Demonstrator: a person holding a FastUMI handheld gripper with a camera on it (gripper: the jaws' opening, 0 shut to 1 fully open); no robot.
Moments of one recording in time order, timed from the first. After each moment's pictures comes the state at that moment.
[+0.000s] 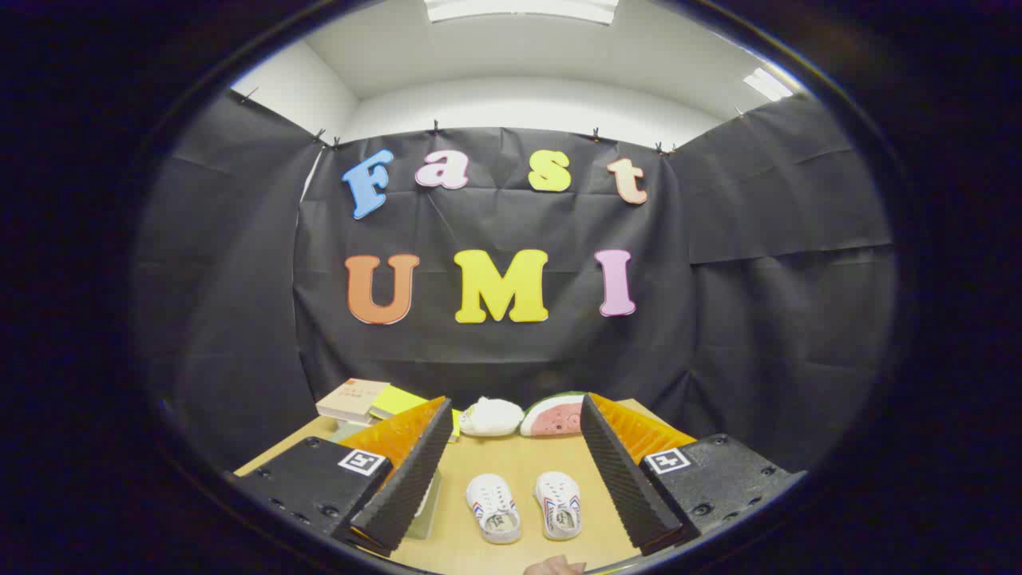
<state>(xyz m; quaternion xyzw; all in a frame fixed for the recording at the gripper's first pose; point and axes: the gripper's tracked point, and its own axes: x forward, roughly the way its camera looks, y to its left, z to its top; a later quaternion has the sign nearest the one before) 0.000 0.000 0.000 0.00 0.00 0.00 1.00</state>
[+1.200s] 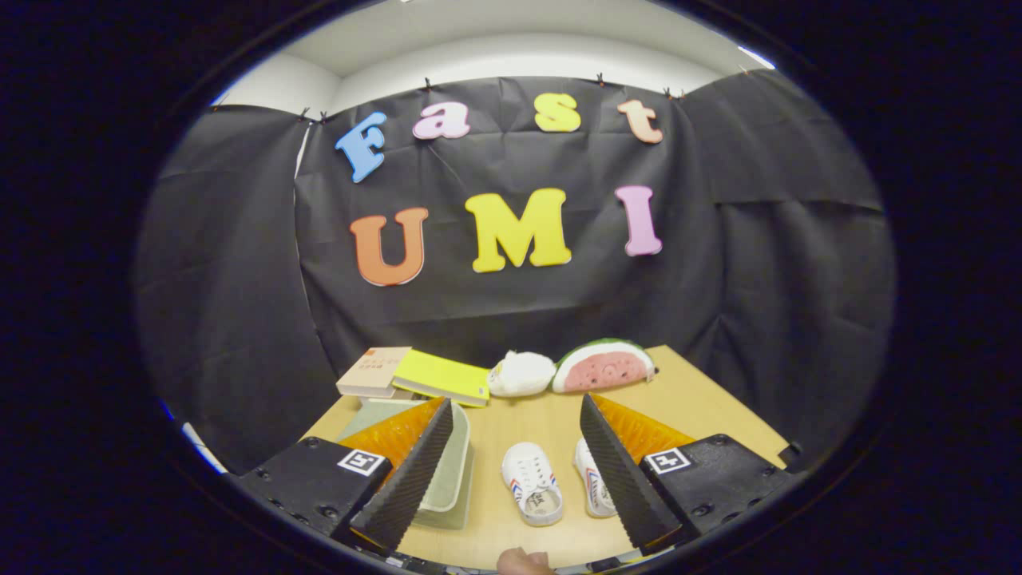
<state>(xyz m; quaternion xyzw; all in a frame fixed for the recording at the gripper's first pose) 0.065 0.025 -0.077 0.06 0.16 0.05 0.98</state>
